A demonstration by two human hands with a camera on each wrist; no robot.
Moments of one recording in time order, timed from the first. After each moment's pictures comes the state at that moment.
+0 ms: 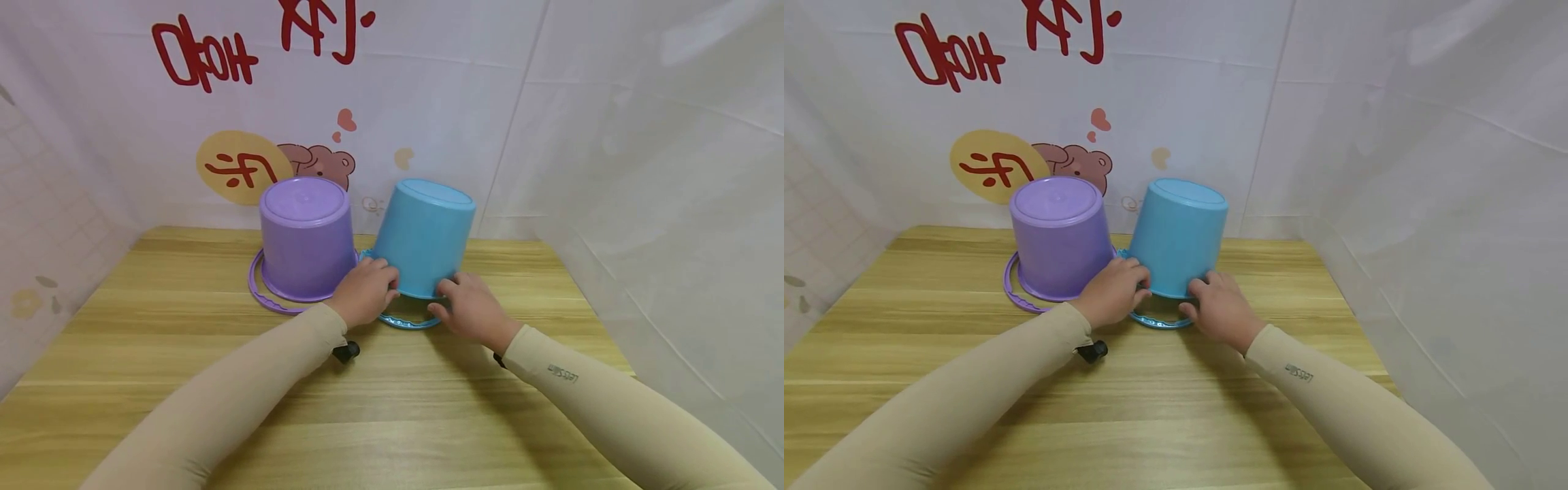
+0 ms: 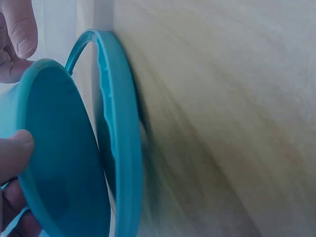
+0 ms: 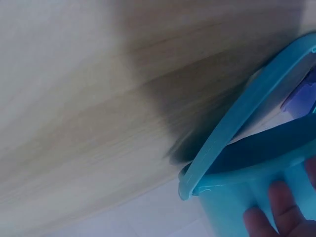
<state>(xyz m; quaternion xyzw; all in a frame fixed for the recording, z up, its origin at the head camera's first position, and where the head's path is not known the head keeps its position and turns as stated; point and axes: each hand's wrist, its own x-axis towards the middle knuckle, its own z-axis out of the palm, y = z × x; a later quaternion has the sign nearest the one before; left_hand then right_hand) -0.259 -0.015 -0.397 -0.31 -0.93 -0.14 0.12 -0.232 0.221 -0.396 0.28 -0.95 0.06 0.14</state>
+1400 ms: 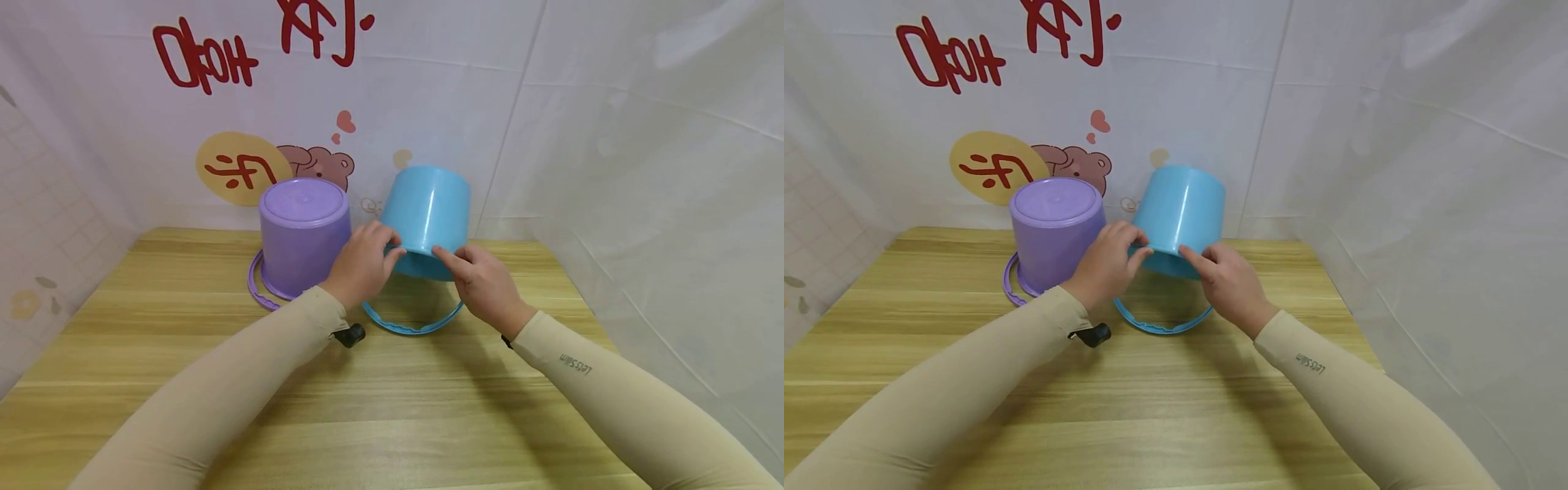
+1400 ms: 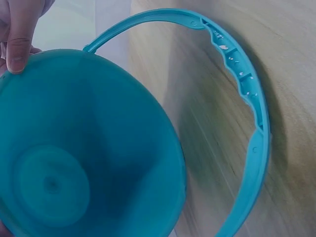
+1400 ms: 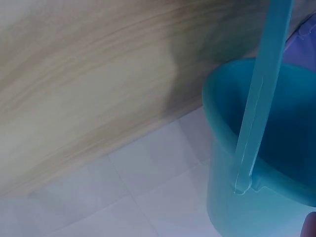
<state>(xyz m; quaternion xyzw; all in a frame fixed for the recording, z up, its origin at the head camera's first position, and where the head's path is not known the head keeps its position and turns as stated) -0.260 -0.016 -0.346 -0.28 -0.89 -0.28 0.22 -0.237 0.229 -0.351 0.37 -0.86 0.08 0.34</state>
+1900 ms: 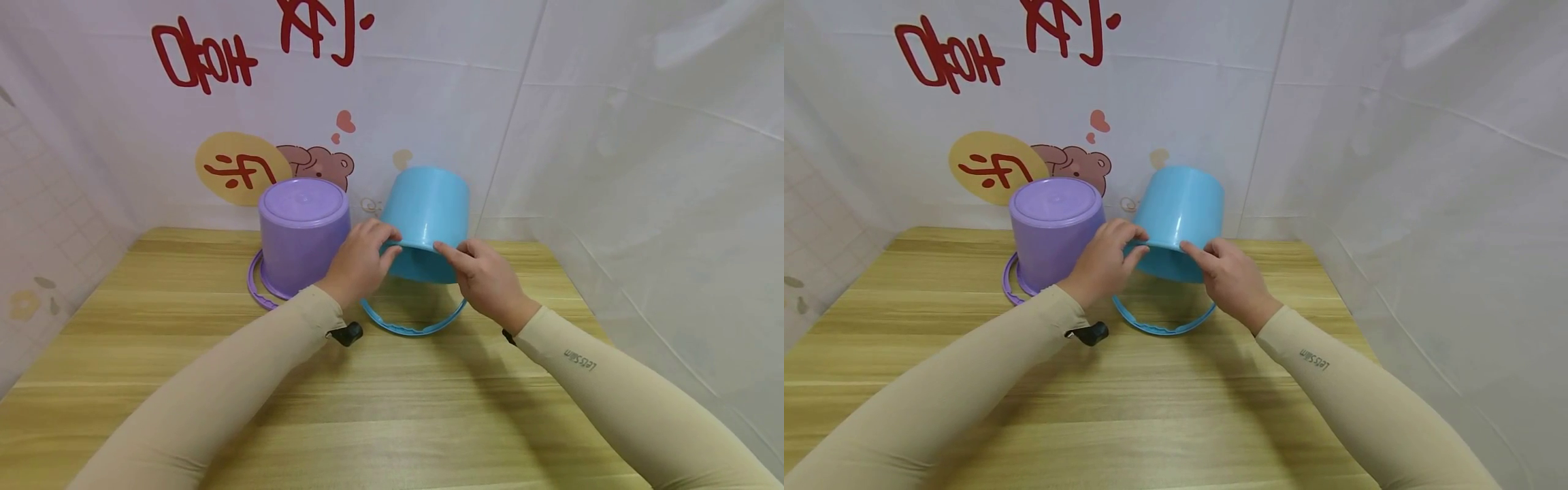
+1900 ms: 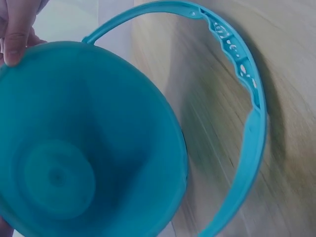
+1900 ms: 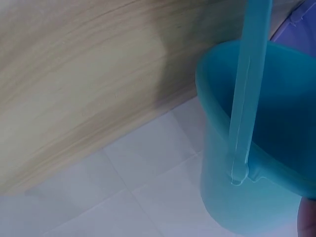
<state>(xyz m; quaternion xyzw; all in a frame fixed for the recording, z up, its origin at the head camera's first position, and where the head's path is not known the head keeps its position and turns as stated) -0.263 -0.020 -0.345 -0.29 -0.88 -0.30 0.22 -0.240 0.231 -0.342 0.38 -0.86 0.07 0.34</state>
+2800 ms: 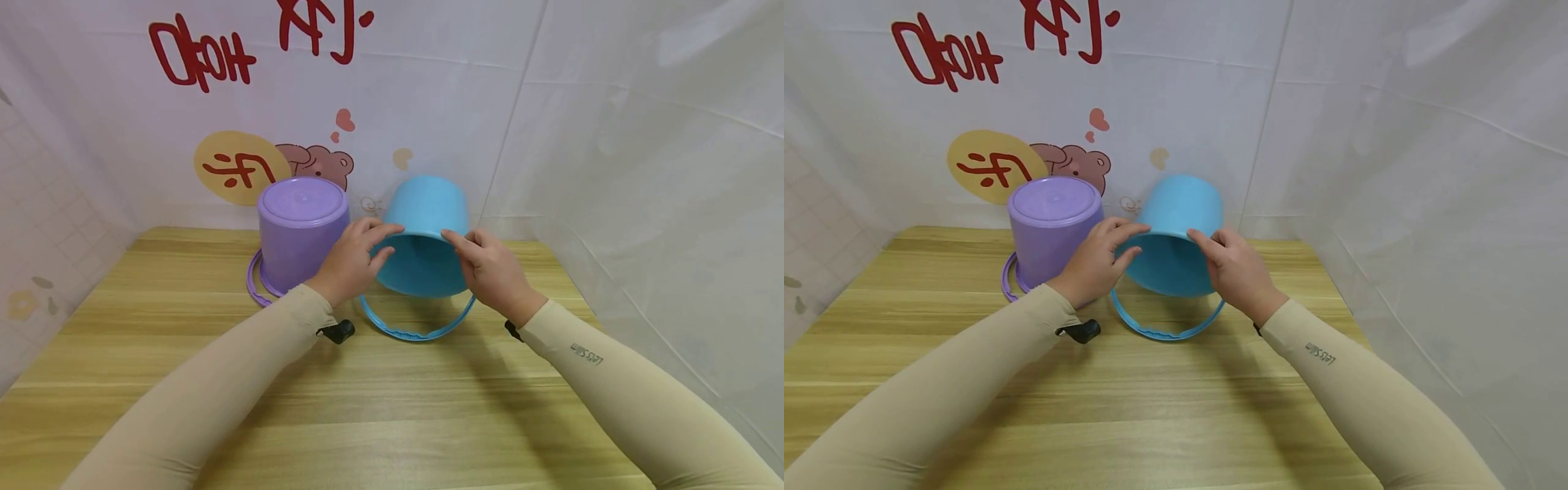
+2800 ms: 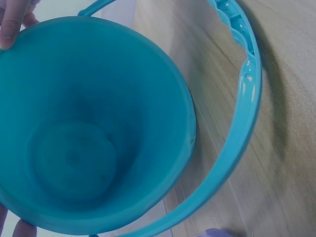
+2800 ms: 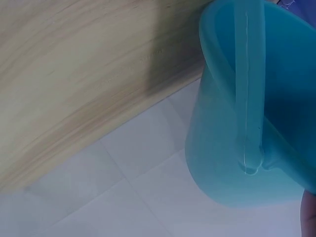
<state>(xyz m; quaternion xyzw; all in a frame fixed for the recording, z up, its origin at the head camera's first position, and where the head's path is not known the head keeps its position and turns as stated) -0.266 -0.034 -0.348 -0.32 -0.87 -0.32 0.21 -0.248 0.235 -0.333 0.36 -0.86 0.09 0.35</state>
